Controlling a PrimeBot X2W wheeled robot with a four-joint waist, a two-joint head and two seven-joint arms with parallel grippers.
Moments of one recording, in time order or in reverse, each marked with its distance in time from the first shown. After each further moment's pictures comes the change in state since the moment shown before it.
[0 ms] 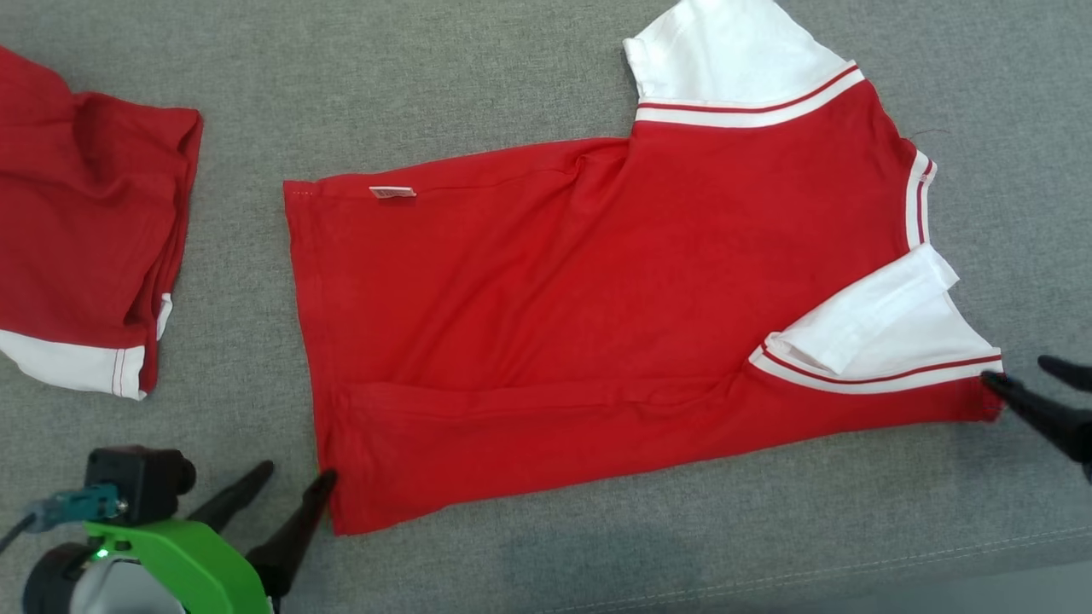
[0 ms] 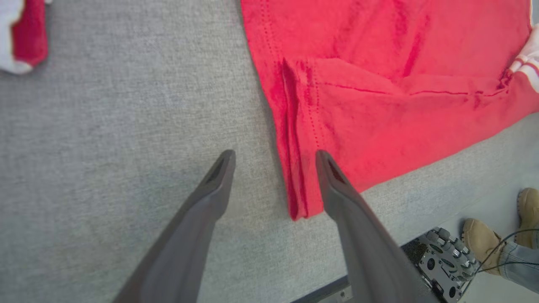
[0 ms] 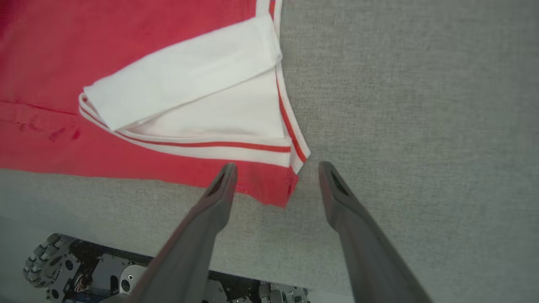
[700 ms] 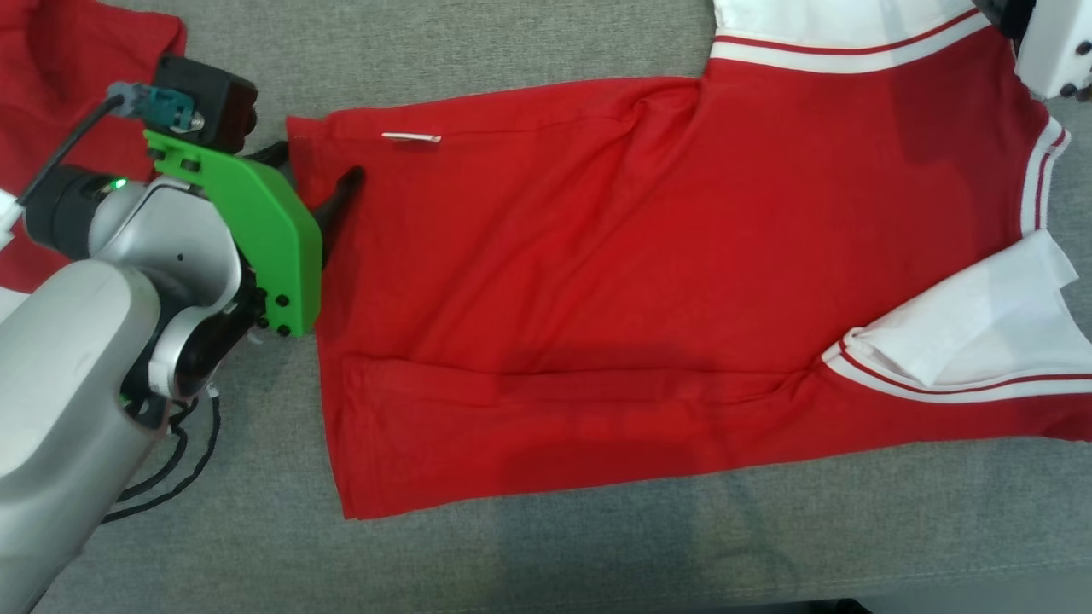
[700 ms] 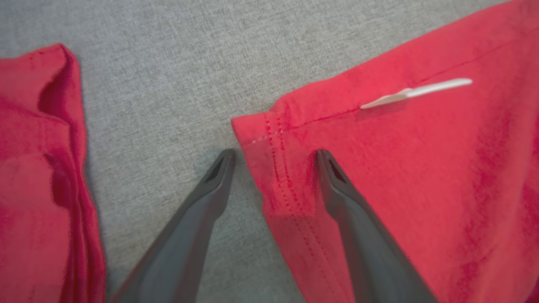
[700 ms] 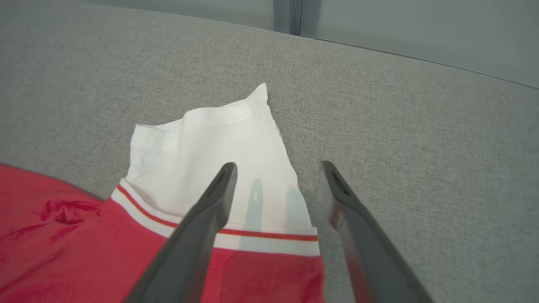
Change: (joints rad) left arm -0.750 -0.199 -0.102 0.350 0.212 -0.105 0.405; right arm -0.963 0.156 0.263 0.358 -0.238 0.000 0.038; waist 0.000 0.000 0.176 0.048
